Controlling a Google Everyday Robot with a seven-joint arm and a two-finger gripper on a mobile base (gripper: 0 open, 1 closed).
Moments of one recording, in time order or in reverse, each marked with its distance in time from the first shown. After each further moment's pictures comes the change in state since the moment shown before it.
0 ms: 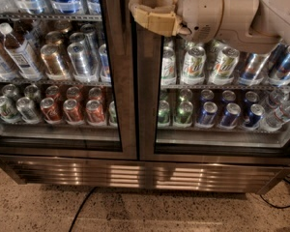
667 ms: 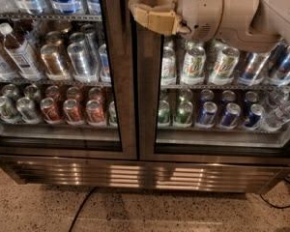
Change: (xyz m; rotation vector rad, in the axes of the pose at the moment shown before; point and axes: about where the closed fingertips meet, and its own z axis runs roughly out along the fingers) arm -0.002 -0.004 0.001 0.008 0.000 -0.002
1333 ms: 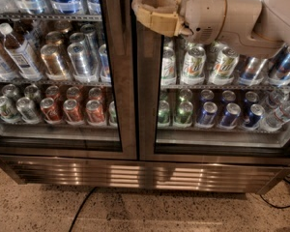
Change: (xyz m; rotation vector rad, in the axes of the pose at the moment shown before) arm 0.002 -0.001 -0.008 0.043 -0.013 0.005
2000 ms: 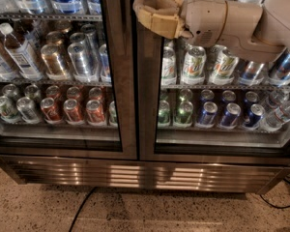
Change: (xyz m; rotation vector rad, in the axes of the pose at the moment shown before) arm 0.003 0.000 -0.003 0.028 -0.006 0.006
